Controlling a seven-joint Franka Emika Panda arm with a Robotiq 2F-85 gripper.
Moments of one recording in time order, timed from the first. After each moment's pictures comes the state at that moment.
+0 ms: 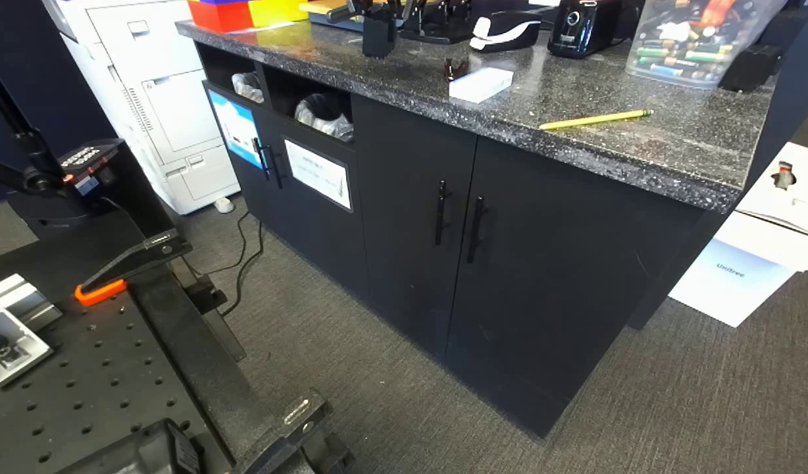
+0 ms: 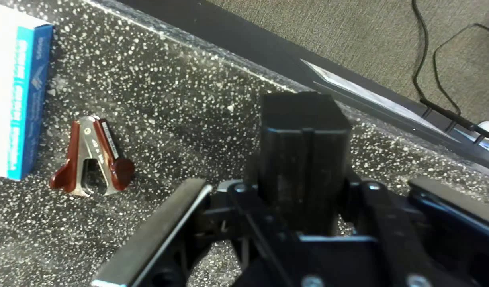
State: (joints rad) arm 0.30 1.28 0.10 -0.46 -0.04 1.88 -0.17
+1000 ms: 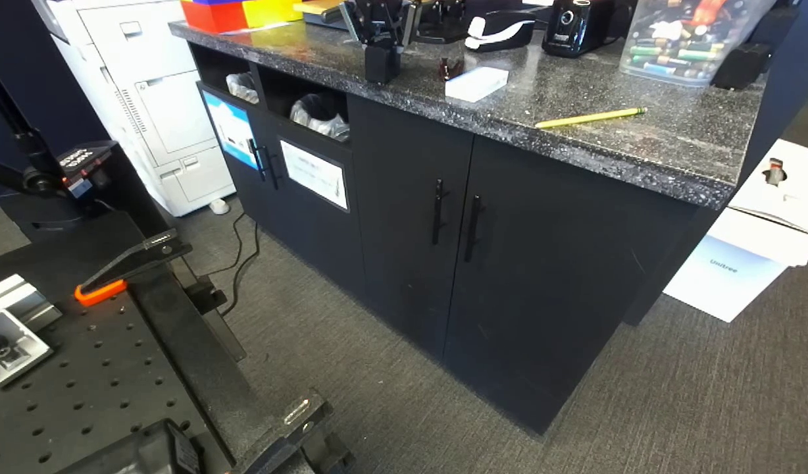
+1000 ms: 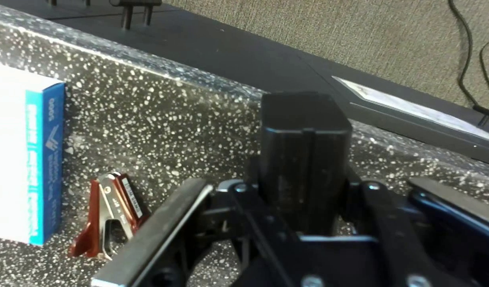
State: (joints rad) arm 0.33 1.33 0.03 -0.45 -0.06 1.88 -0.05
